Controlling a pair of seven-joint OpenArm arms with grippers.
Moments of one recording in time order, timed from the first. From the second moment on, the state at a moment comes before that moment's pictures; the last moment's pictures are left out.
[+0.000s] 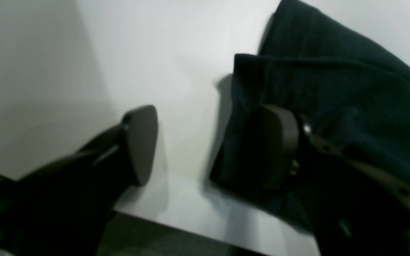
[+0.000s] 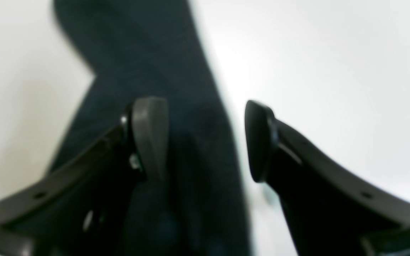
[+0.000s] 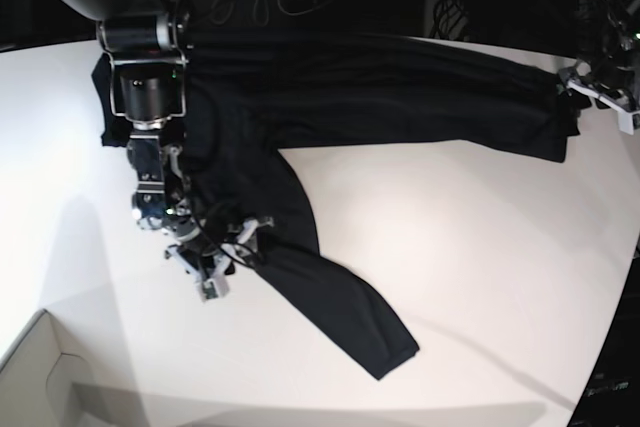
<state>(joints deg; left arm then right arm) 12.4 -13.8 -45.9 79.5 -19.3 -32.3 39.4 23.0 2.5 4.8 51.6 -0.9 26.7 -18.7</state>
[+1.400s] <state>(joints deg) 12.4 -13.7 -46.0 79.6 -19.3 -32.3 39.6 9.6 -5.3 7.6 79.4 -1.5 26.2 -25.7</state>
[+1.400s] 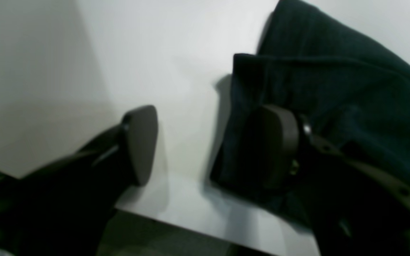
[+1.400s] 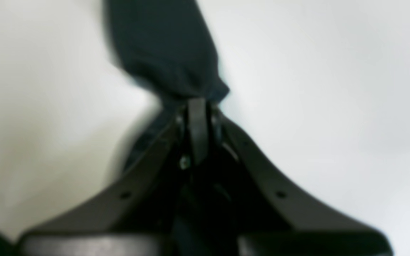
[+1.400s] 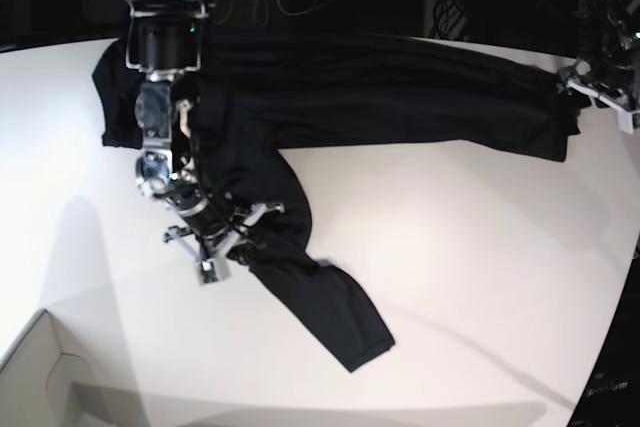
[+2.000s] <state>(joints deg) 12.5 -13.9 -46.0 79.6 -19.4 -32.3 39.6 -15.9 -8.5 -18.3 104.9 -1.4 26.7 -29.5</state>
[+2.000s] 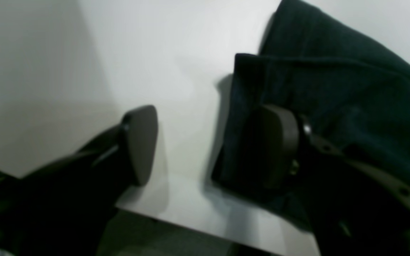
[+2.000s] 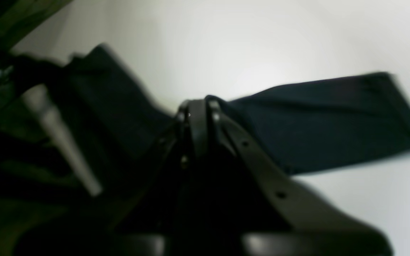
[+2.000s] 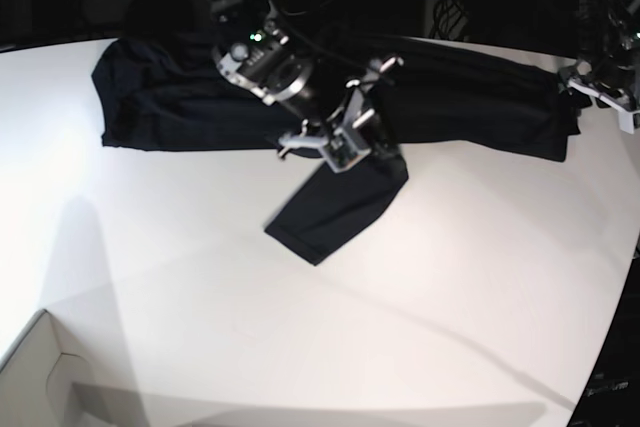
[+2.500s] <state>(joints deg) 12.5 -14.0 -46.2 79.6 -19.5 -32.3 39.8 -18.7 -8.4 -25.2 100.3 -1.4 26.7 -29.5</state>
